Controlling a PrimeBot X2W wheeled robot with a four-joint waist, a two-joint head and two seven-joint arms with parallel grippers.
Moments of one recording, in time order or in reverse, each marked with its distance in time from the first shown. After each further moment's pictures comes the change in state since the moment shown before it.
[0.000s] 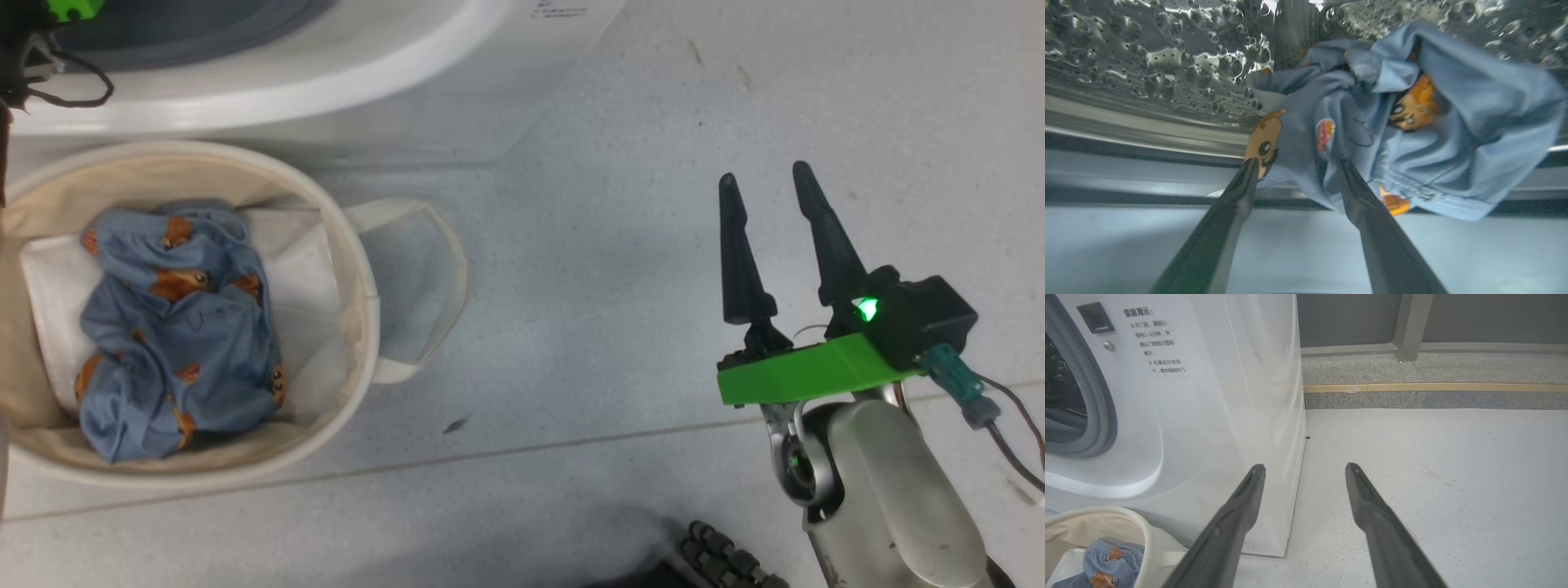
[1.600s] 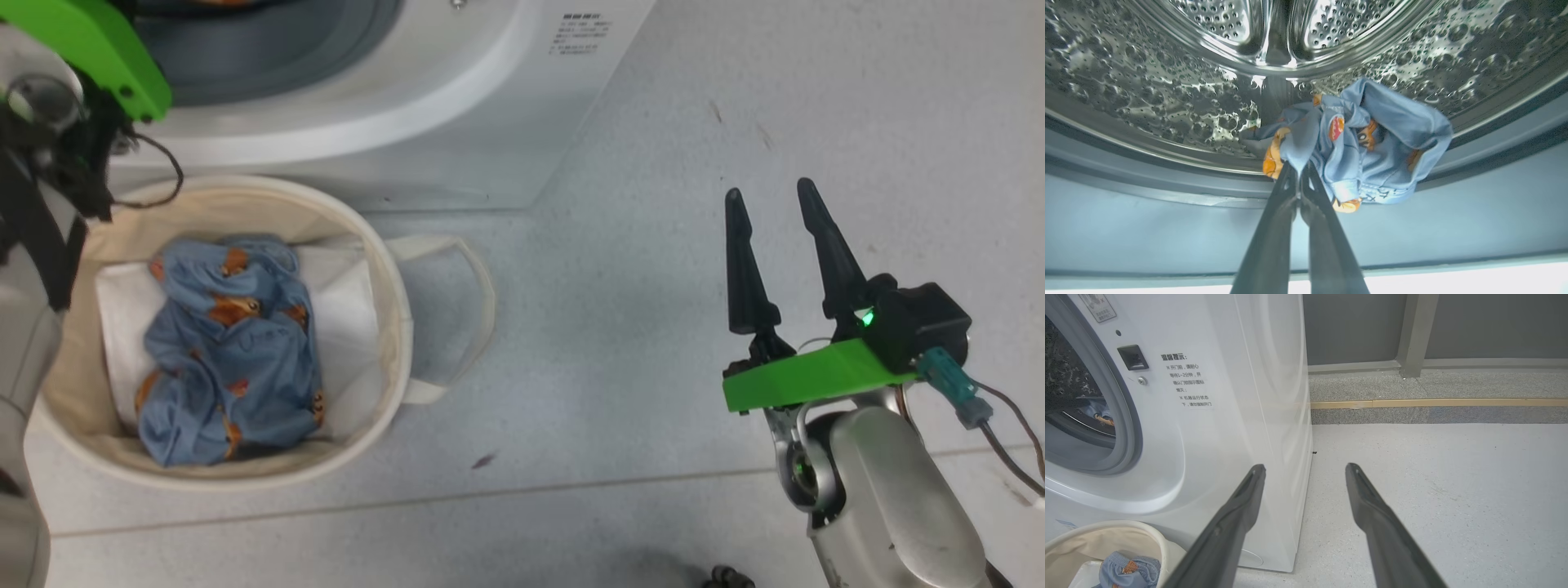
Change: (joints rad) left arm 0.188 0.051 -0.243 -0.157 -0.258 -0.003 -0.343; right arm 0.007 0.002 -0.019 0.041 -0.008 0.000 0.000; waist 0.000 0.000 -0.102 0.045
